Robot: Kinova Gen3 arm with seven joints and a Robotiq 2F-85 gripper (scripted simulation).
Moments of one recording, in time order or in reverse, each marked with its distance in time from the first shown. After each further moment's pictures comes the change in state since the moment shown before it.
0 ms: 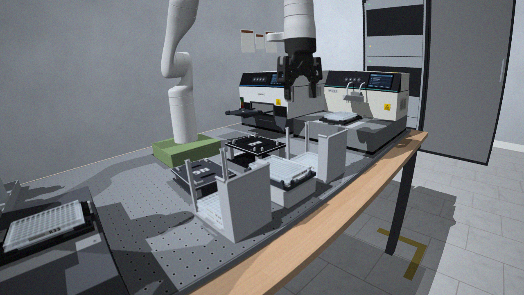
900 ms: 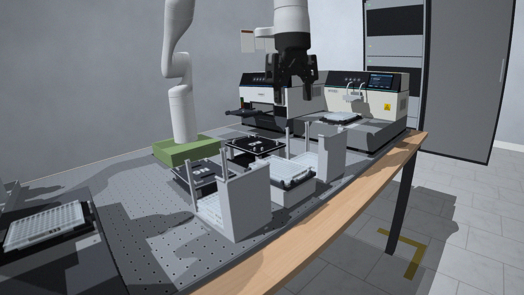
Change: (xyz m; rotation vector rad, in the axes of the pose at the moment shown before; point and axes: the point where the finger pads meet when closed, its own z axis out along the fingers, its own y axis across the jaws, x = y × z) arm -0.032 -0.066 -0.003 0.000 -0.002 0.001
